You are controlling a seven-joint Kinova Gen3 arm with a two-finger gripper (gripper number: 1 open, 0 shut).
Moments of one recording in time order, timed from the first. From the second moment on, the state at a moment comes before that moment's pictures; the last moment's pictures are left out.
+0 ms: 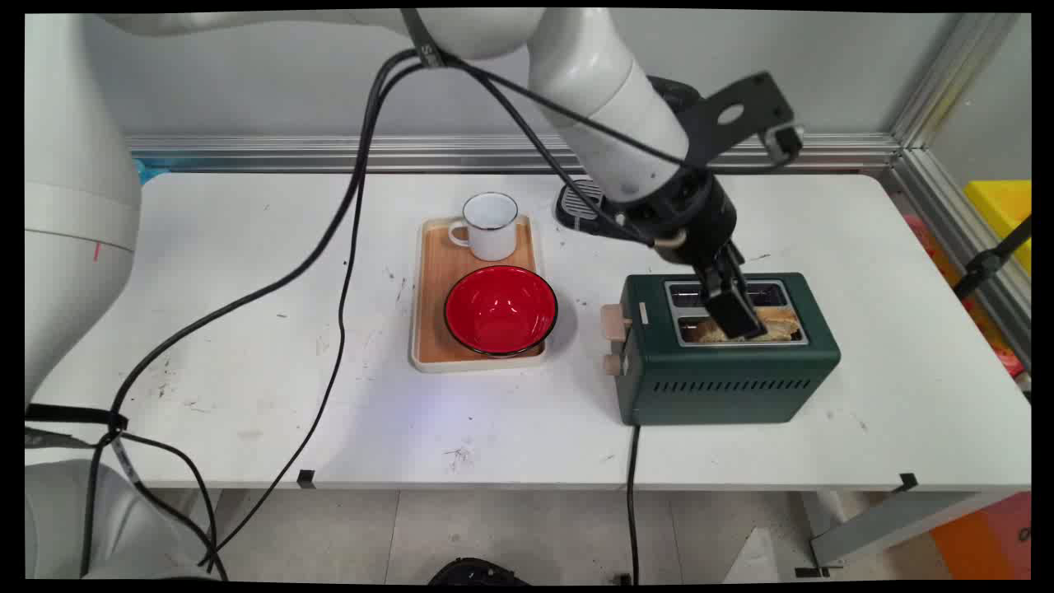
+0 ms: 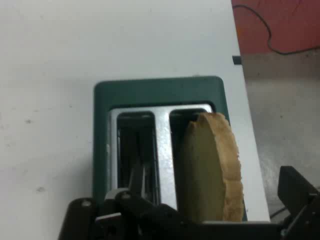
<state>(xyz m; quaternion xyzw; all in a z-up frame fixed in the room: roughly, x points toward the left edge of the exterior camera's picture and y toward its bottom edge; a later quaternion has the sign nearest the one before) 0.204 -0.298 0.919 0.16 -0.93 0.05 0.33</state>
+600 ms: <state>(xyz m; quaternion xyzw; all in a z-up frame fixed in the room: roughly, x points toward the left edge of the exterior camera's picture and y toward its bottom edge) 0.231 -0.300 0.979 0.16 -0.92 0.05 0.36</state>
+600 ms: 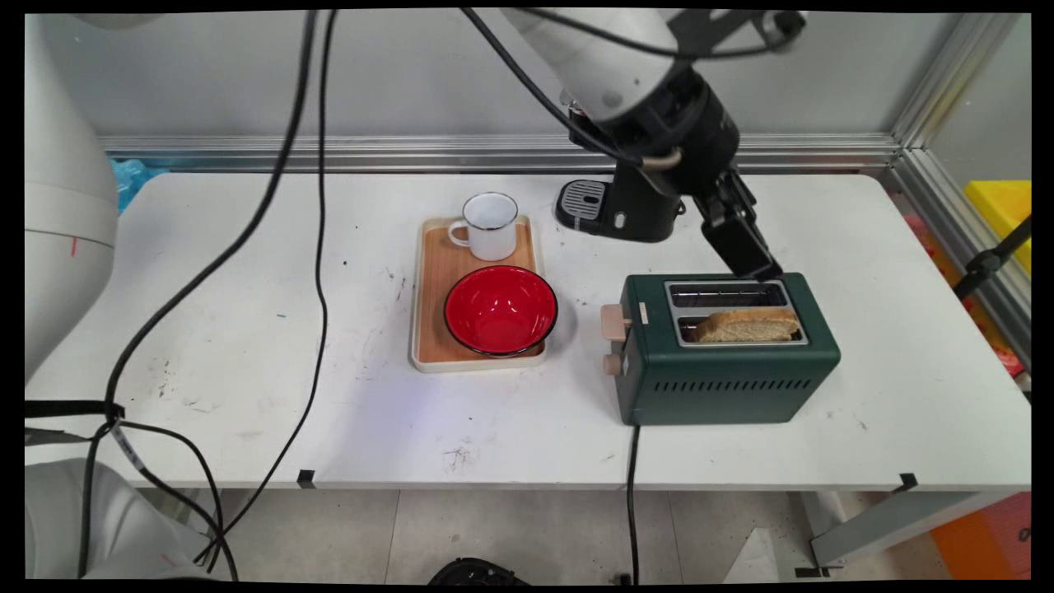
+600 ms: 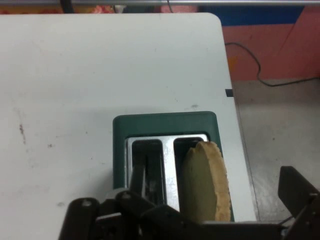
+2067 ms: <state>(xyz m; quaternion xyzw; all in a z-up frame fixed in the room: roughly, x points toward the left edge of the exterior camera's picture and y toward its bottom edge) 0.324 -0.251 0.962 0.13 -0.95 0.06 0.29</state>
